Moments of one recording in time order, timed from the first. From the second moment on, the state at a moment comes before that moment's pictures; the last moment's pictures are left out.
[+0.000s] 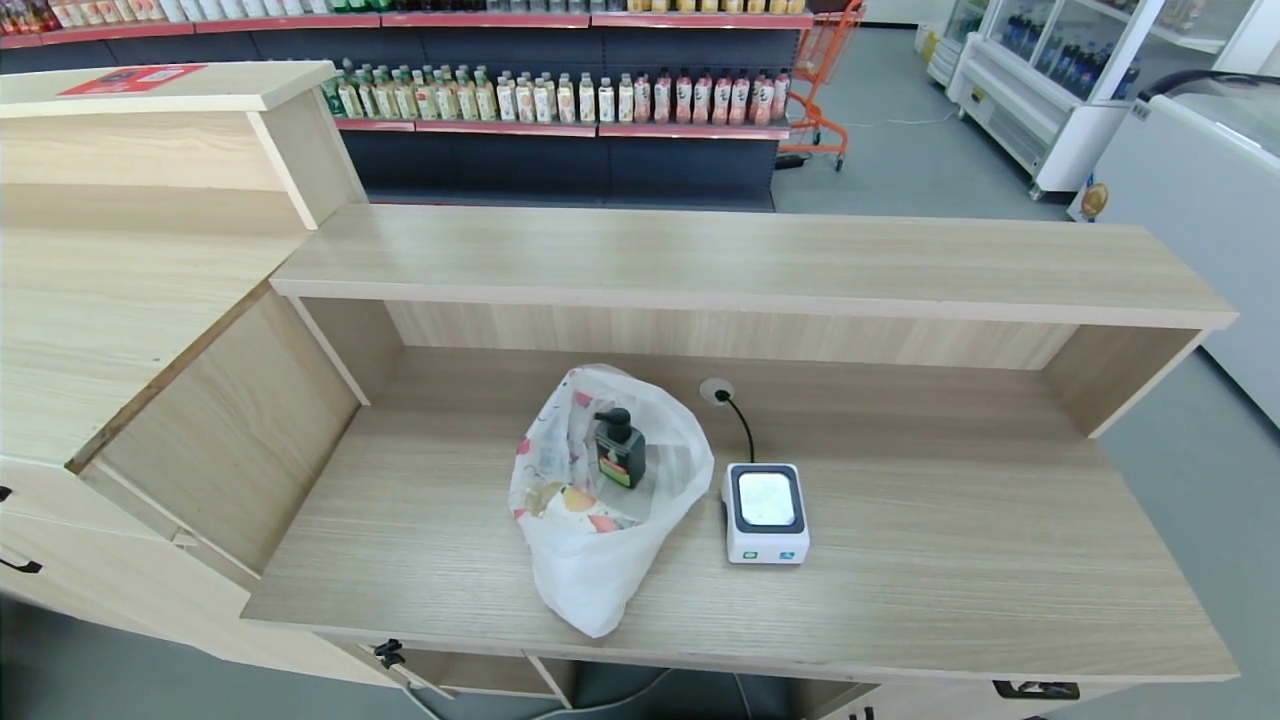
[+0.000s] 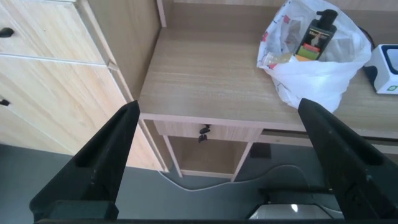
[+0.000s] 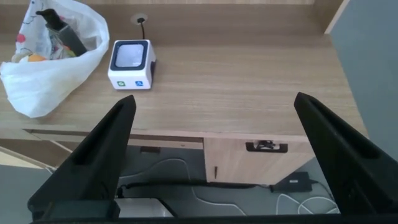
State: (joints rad) left arm 0.00 0.03 0.00 0.00 0.02 0.02; right arm 0.00 0.00 0.00 0.01 0.02 -0.02
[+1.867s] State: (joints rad) left arm 0.00 0.00 0.00 0.00 0.02 0.01; right arm 0.00 0.00 0.00 0.01 0.02 -0.03
